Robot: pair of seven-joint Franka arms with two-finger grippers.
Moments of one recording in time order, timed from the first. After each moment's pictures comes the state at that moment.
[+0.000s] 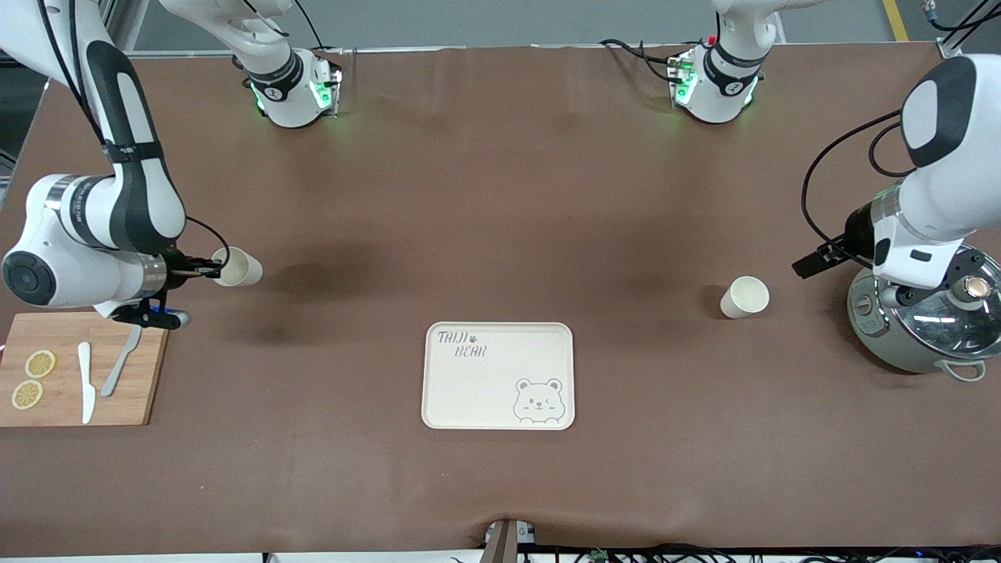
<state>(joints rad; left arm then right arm) 0.16 0.11 -0.24 -1.72 0.02 1.70 -0.56 -0.02 0.32 -0.09 -1.92 0.06 1.84 -0.03</state>
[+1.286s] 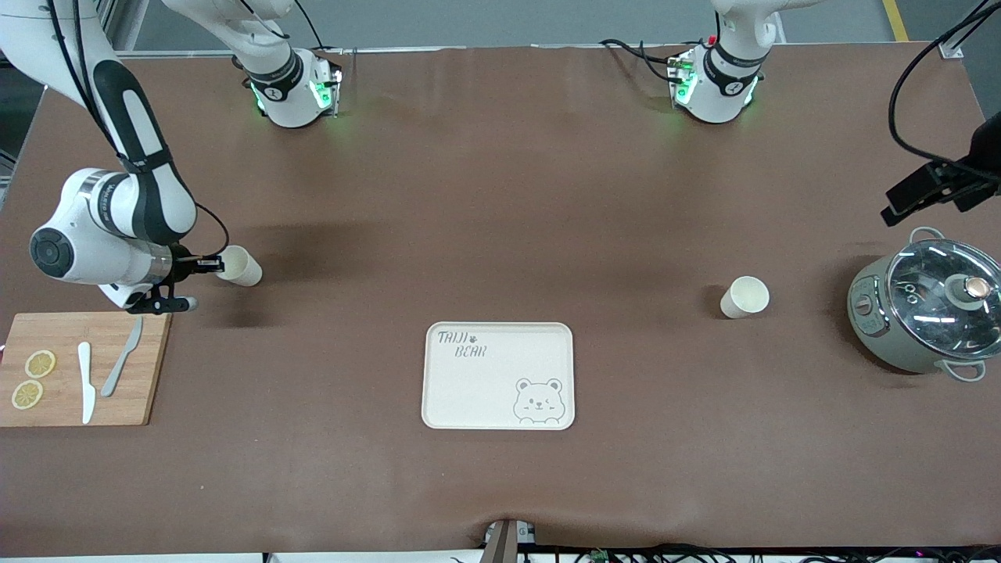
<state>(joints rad) 0.17 0.03 -0.21 -1.42 0.02 1.53 -0.20 -0.09 0.32 -0.09 -2.14 0.05 2.12 -0.25</state>
